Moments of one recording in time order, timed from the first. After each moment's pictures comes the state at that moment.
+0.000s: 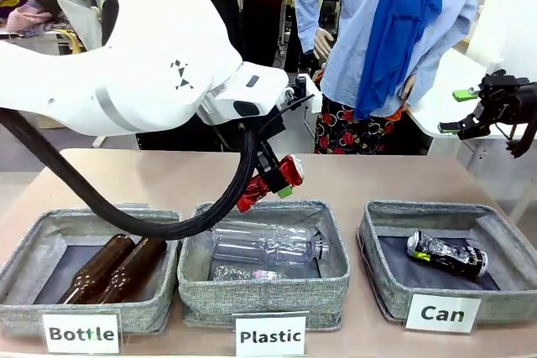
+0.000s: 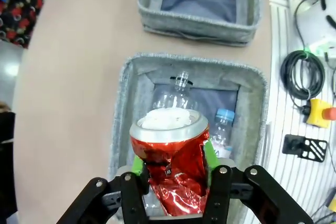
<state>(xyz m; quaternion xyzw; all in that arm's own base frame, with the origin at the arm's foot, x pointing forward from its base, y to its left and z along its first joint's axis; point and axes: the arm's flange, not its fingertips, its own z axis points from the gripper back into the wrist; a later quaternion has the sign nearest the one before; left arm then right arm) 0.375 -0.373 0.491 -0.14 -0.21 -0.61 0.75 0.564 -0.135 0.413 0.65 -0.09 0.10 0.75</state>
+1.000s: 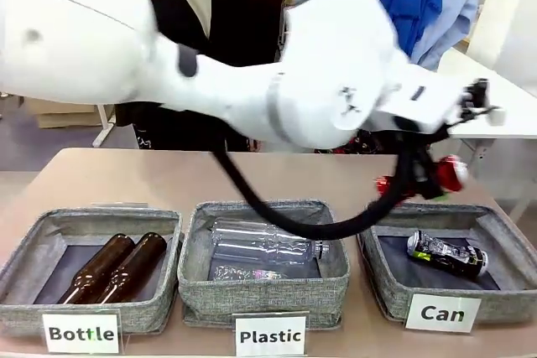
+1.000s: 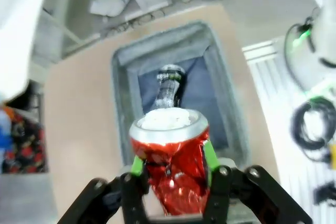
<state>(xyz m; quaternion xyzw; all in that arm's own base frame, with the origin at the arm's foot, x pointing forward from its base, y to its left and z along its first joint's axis) 0.350 -0.593 0.504 -0.17 -0.30 -0.74 0.57 0.423 -0.292 0.426 0.54 -0.10 -0.01 0.83</state>
